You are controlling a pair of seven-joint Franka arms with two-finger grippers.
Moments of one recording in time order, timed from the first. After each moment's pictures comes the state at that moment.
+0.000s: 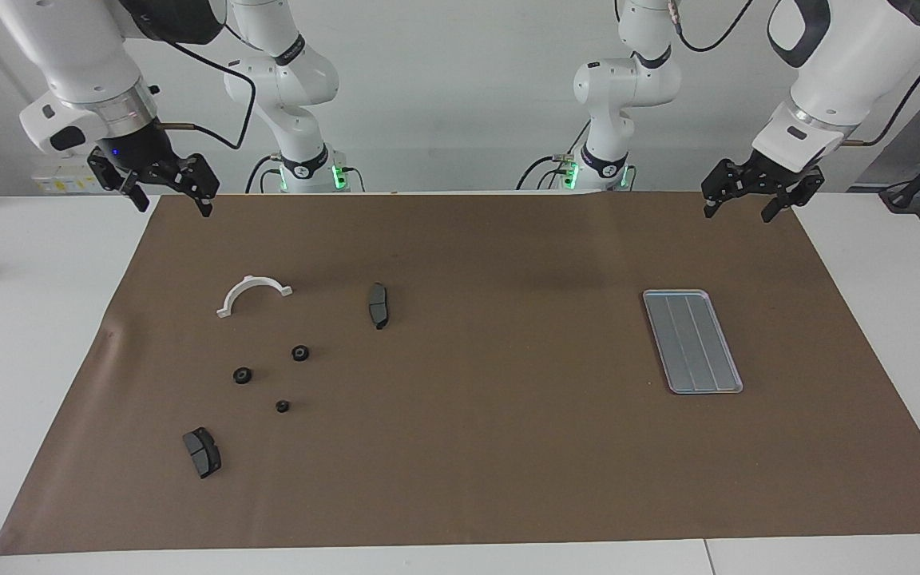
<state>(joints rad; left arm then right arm) -0.03 -0.03 -0.01 -1.63 -0.02 1.55 0.12 0.05 -0.04 -0.09 -1.59 -0.05 1.53 0.06</state>
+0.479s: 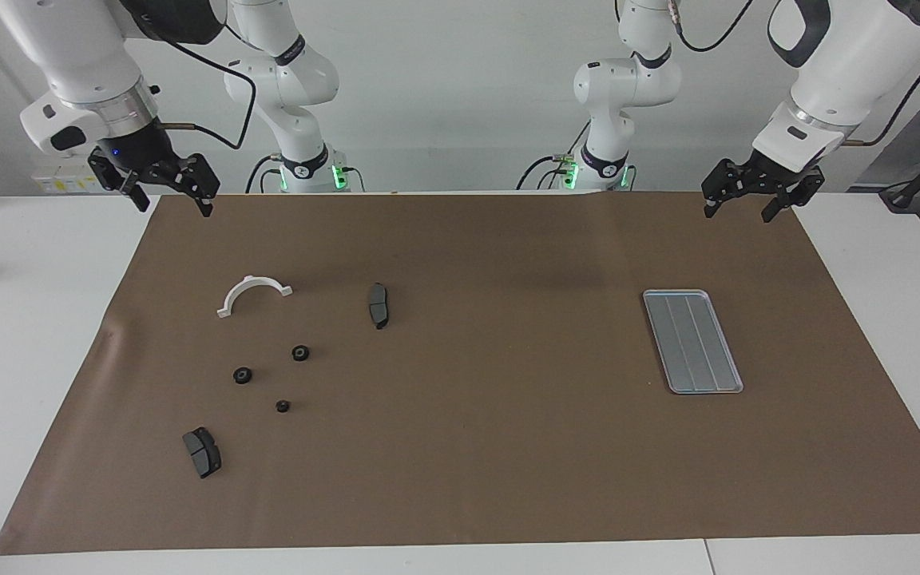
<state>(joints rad) -0.03 -0.03 -0.01 -1.63 -0.02 1.55 0.12 0.05 -0.04 -0.09 -1.60 -0.05 1.54 0.06</state>
